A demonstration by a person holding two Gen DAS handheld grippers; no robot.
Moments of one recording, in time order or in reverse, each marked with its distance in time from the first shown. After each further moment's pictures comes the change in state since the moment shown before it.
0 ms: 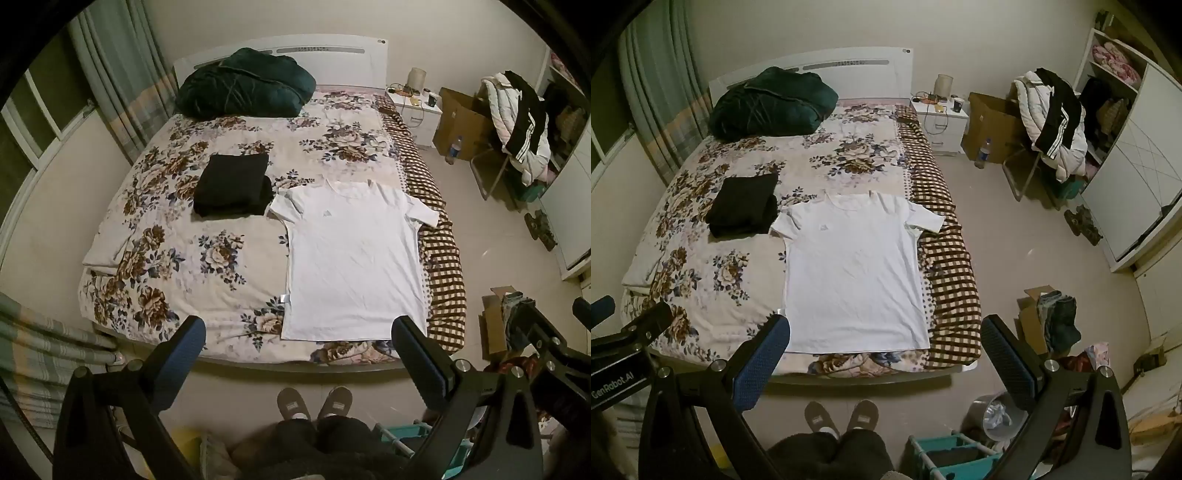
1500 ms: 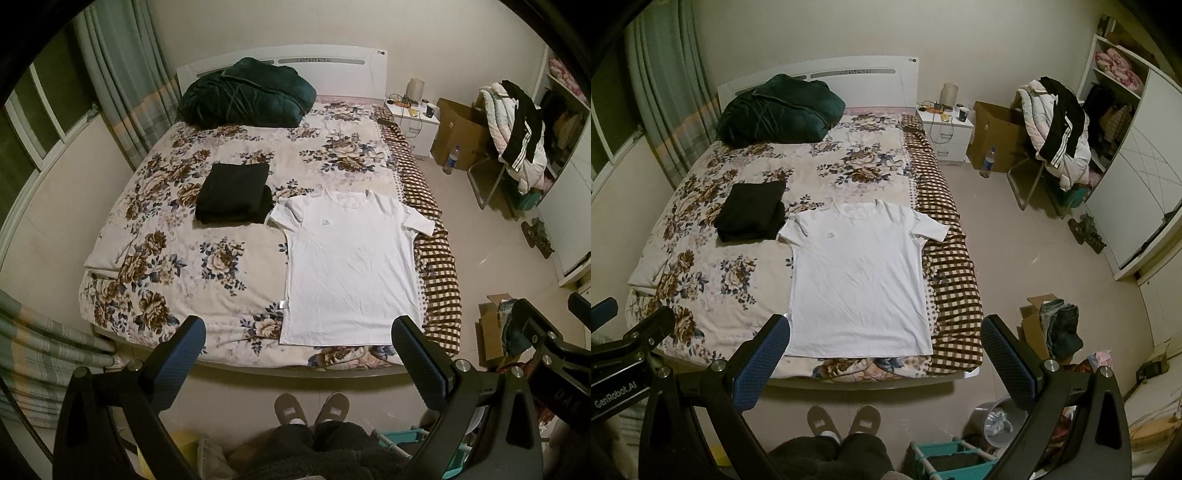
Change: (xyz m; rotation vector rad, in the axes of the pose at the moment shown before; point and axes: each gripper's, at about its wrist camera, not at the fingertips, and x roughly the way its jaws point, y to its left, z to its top) left arm -0.005 0.001 0.005 -0.002 -0.021 0.001; right arm -0.029 0.005 0.010 -0.010 -0.028 0.017
